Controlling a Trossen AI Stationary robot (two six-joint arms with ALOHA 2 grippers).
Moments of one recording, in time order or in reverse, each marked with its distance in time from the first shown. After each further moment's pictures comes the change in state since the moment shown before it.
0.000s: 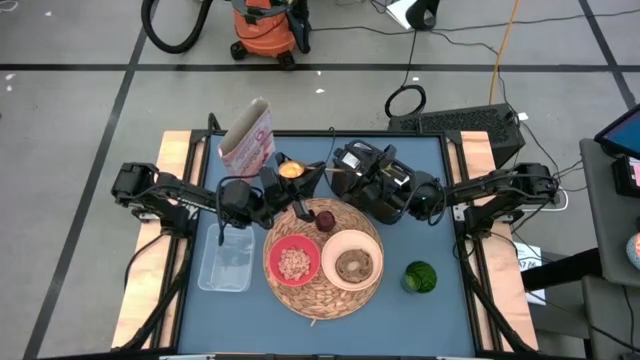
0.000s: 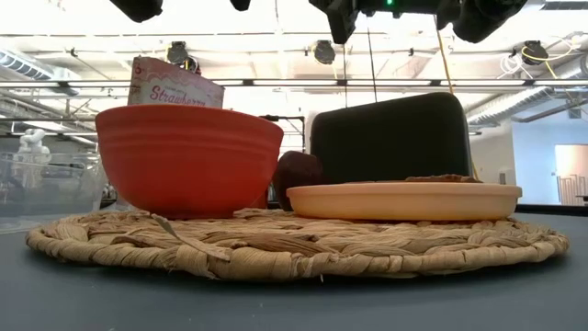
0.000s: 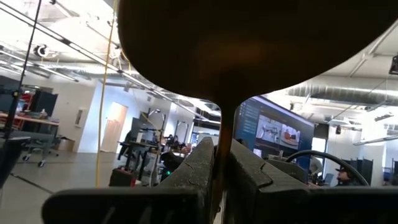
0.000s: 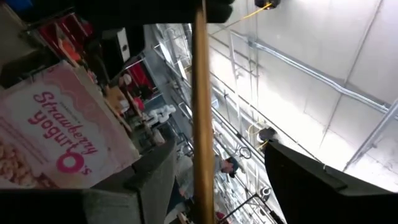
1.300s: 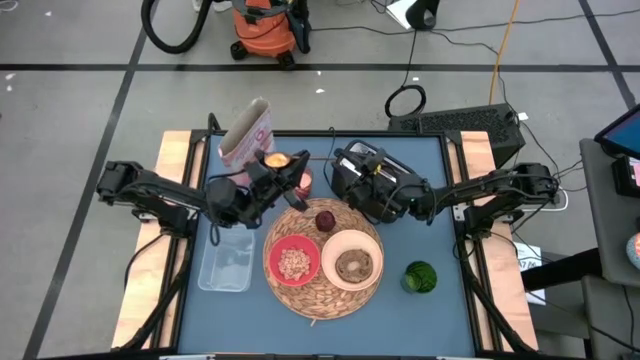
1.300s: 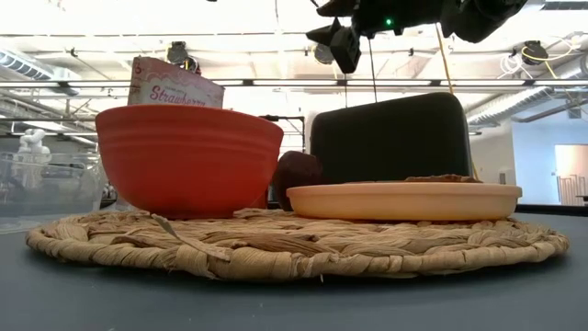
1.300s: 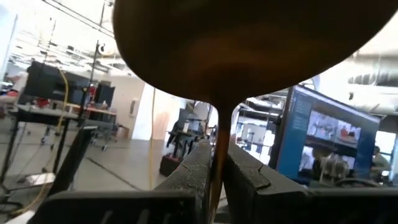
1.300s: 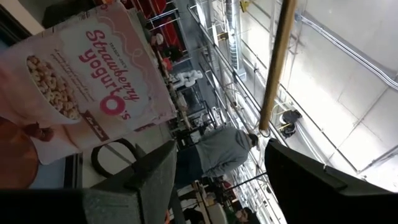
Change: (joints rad) left arm -0.042 -0.127 0.000 -0.154 -0.257 0.083; right arm 0.000 0.000 0.000 -0.226 0.107 0.000
